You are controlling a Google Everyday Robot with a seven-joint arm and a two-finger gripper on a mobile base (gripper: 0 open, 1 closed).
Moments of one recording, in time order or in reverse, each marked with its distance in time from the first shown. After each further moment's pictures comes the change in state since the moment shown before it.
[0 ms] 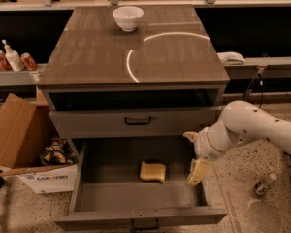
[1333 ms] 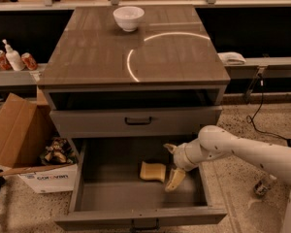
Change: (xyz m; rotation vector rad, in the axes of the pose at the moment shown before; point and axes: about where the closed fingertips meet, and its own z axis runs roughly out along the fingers) arm 0.011 -0.028 0.145 -0.014 -0.147 -0.058
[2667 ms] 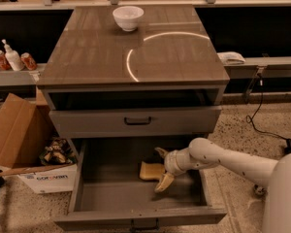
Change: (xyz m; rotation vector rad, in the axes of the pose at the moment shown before) arm 0.015 -0.024 0.081 0.071 -0.103 -0.048
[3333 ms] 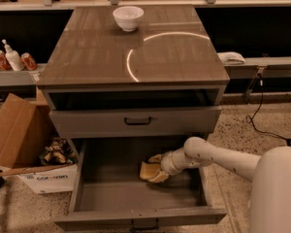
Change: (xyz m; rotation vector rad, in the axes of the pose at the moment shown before) arm 0.009 -0.003 0.025 -0.042 -0.001 0.024
